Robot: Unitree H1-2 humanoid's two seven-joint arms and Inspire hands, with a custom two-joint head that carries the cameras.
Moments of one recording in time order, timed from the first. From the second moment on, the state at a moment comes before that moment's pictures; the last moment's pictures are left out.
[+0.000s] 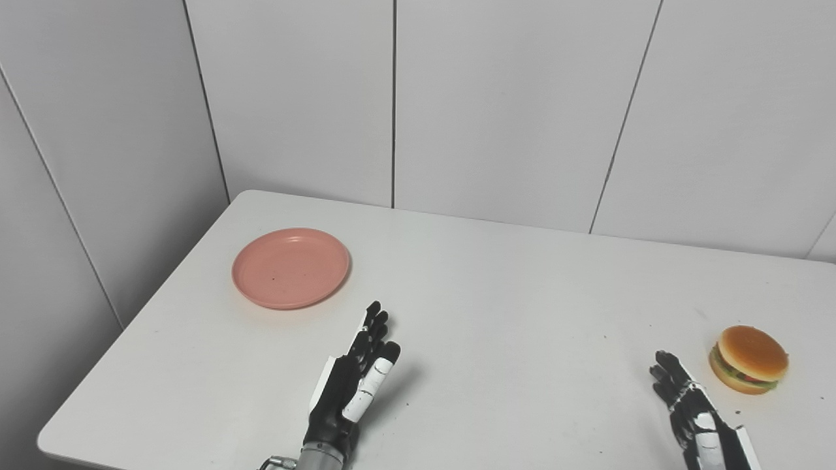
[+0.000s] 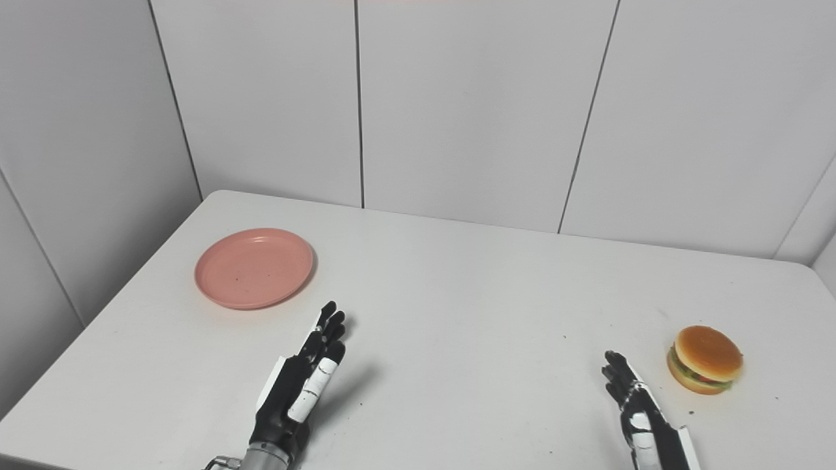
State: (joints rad) left arm 0.08 -0.03 -0.04 -0.04 -0.01 -0.10 0.00; right arm 0.00 -0.16 -0.01 0.08 0.15 -0.29 0.19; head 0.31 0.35
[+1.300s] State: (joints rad) left arm 0.02 -0.03 0.01 -0.05 -0.09 -0.11 0.01; right arm 0.00 -0.16 -0.01 0.12 0.16 -0.40 0.22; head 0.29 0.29
